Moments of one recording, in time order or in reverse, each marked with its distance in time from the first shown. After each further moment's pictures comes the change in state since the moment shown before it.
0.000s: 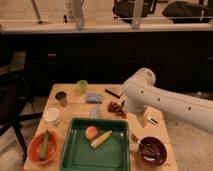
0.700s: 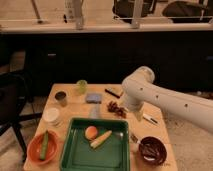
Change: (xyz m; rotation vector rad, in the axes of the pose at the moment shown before) arm 0.005 -0.041 0.007 0.083 -0.028 -0.197
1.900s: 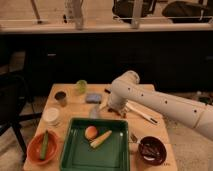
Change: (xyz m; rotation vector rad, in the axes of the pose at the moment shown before) arm -0.031 -0.083 0.047 0.200 -0.084 -0.451
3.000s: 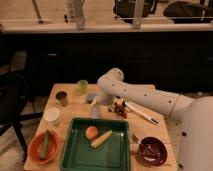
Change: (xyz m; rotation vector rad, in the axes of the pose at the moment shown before) arm 0.028 -0.054 0.046 -0.050 -0.018 -0.108
